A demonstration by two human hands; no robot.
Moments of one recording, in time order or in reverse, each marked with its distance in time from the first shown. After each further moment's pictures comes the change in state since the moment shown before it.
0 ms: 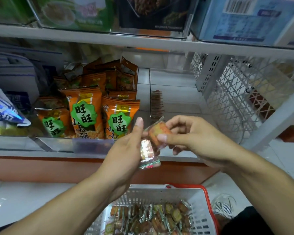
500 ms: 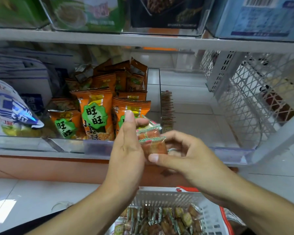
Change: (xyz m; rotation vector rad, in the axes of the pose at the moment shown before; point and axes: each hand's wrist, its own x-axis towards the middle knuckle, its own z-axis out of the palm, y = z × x) left_hand -0.006 0.005 -0.004 -0.019 0.331 0.278; right_hand -0.009 0.024 0.050 0.118 0.013 -0.114
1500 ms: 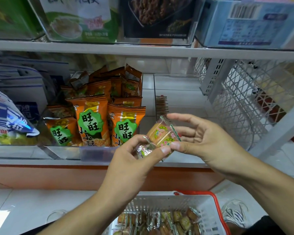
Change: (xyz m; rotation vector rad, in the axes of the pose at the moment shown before) left_hand -0.005 -0.002 -0.009 0.118 -0.327 -0.009; right_hand 0.014 -0.014 -0.052 -0.033 -0.013 -0.105
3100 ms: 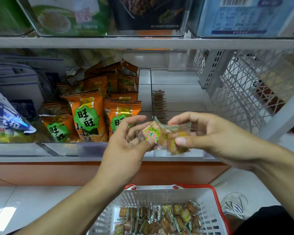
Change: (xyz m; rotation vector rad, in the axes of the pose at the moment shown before) left_hand 0.018 -0.004 0.002 -0.211 0.050 0.057; right_hand -0.005 -0.010 -0.019 0.100 -0.136 0.142
